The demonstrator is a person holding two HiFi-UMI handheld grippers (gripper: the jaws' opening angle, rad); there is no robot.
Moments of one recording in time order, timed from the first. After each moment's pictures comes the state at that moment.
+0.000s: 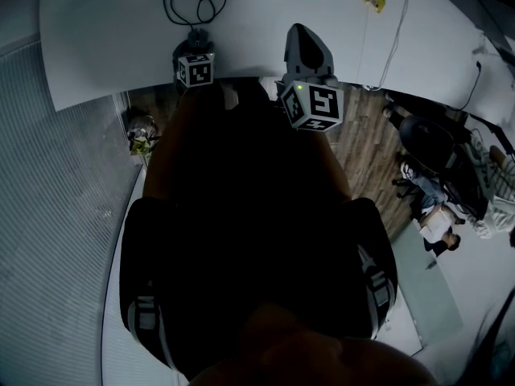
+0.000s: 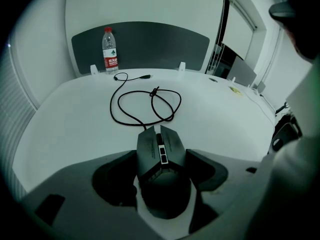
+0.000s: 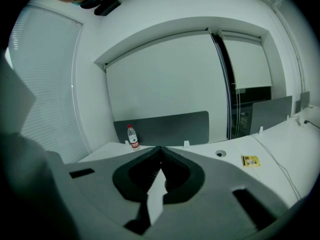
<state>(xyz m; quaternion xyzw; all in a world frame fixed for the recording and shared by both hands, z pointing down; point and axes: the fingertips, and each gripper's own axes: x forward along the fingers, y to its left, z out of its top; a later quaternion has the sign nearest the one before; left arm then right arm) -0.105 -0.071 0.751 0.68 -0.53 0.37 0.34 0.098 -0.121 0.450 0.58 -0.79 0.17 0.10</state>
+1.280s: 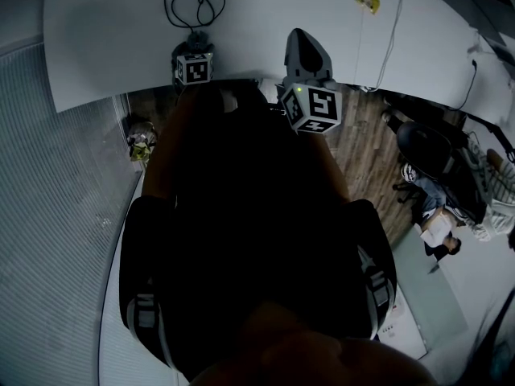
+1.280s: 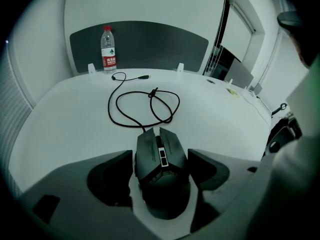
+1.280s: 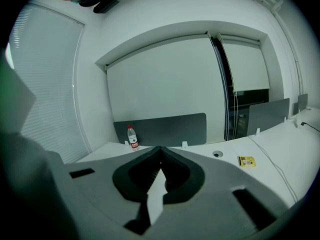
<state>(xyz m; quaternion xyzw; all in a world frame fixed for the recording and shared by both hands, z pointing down) -0.099 -0.078 0.746 0.69 -0.51 0.37 0.35 0.112 -0.113 0.442 0.59 -0.78 0.17 0.10</state>
